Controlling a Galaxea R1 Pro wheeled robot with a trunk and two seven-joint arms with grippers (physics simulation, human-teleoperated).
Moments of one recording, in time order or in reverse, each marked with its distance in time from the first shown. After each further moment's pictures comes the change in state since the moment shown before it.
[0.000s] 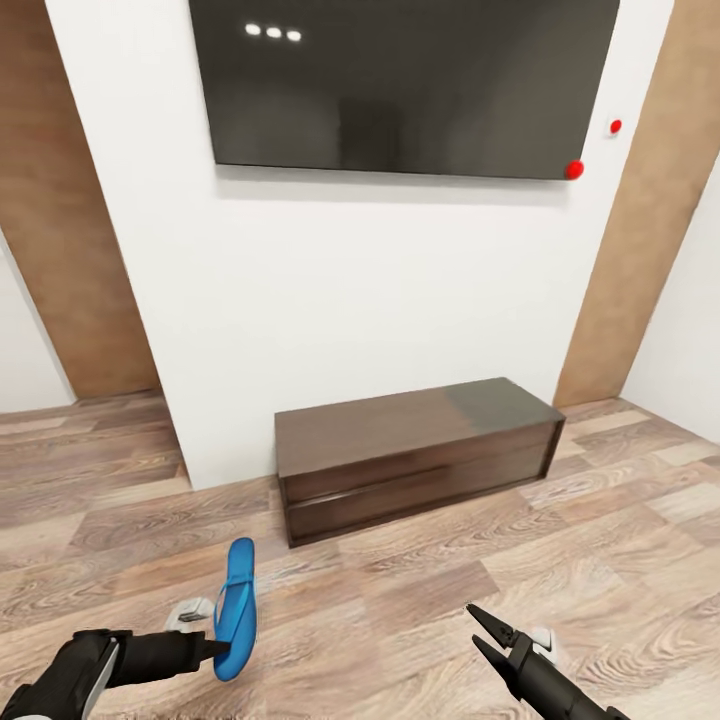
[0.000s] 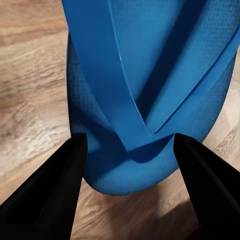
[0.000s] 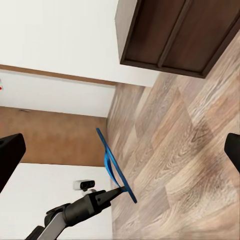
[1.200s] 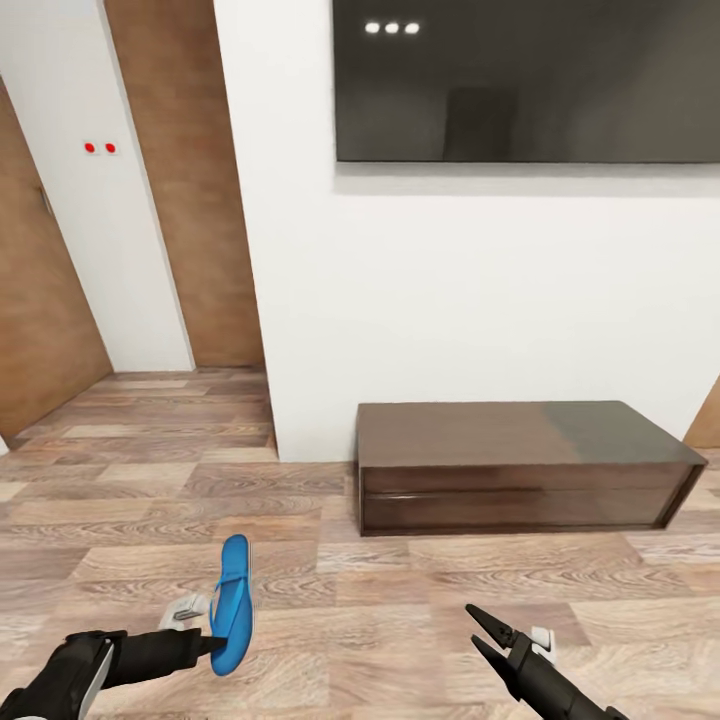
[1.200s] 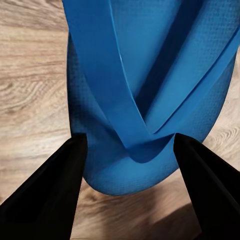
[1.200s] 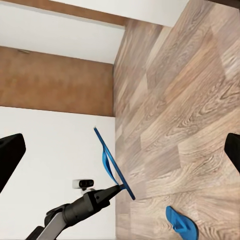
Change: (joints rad) left arm 0.000 0.000 0.051 0.000 -0.001 -0.001 0.007; right arm 0.000 0.001 0.002 0.000 0.001 0.000 -0.001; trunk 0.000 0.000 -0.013
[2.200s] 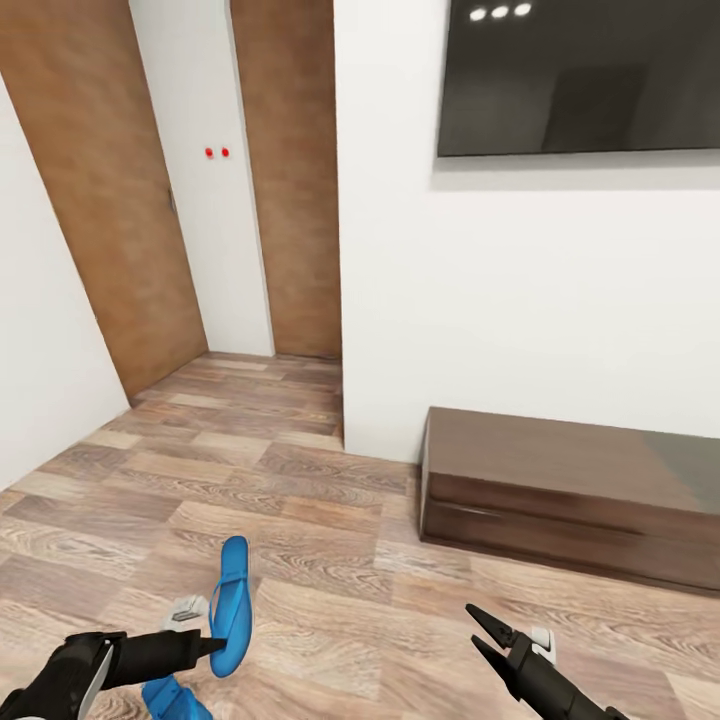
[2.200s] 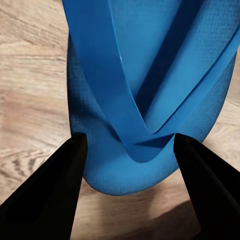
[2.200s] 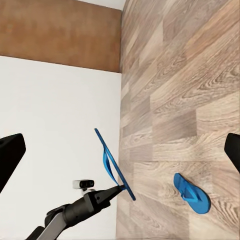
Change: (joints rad) left arm 0.000 0.002 0.000 0.005 -0.001 0.000 0.002; right arm 0.000 0.000 0.000 0.000 0.000 0.000 0.000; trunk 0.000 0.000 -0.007
